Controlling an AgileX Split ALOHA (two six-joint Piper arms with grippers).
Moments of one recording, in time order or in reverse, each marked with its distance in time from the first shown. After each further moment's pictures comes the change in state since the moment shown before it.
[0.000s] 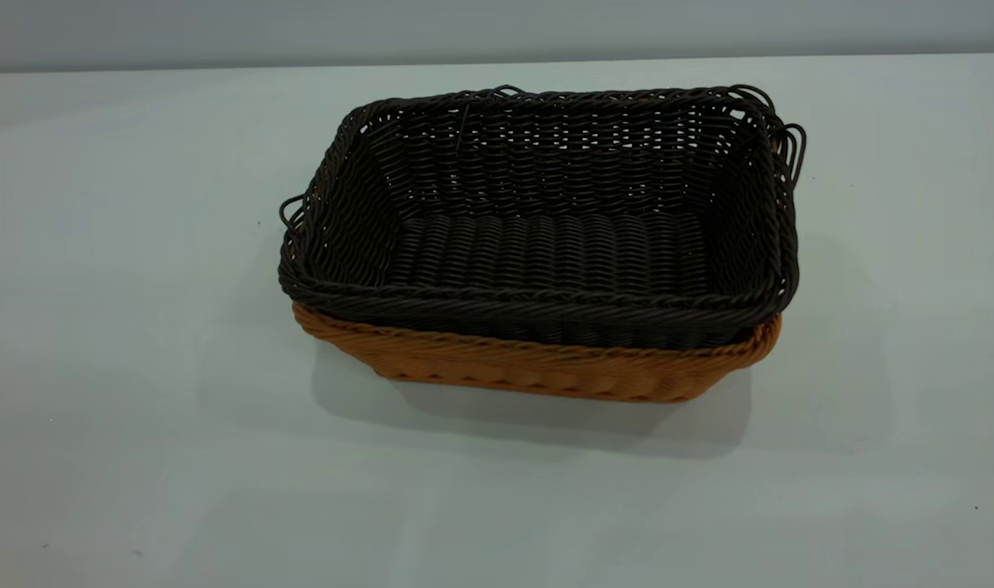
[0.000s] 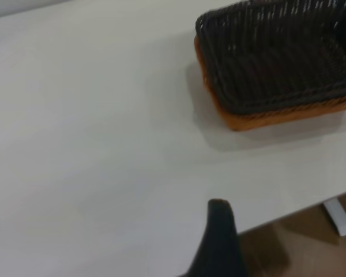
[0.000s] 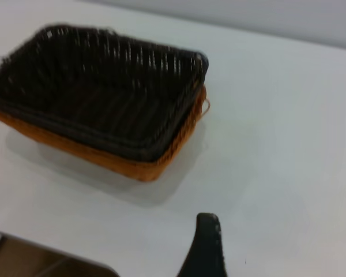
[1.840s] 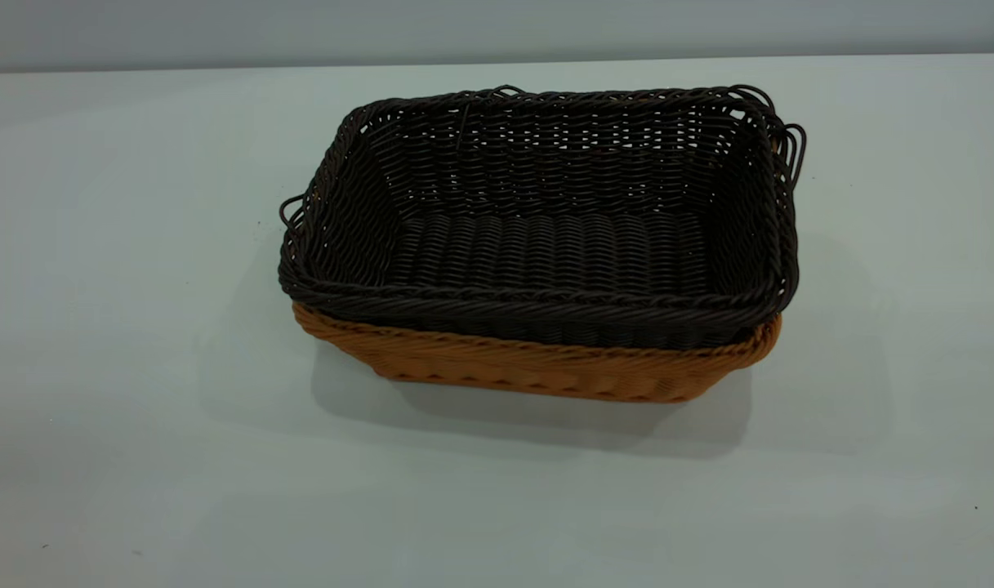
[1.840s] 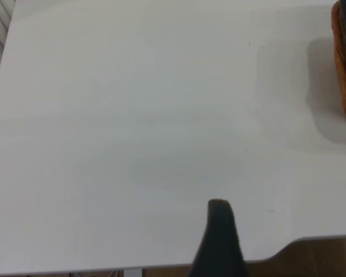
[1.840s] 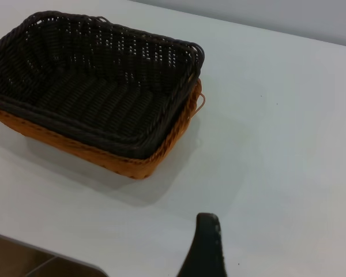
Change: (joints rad) left arm 0.119 -0.191 0.231 0.199 -0.063 -0.136; right arm 0.000 0.001 0.024 -0.009 -0.029 -0.015
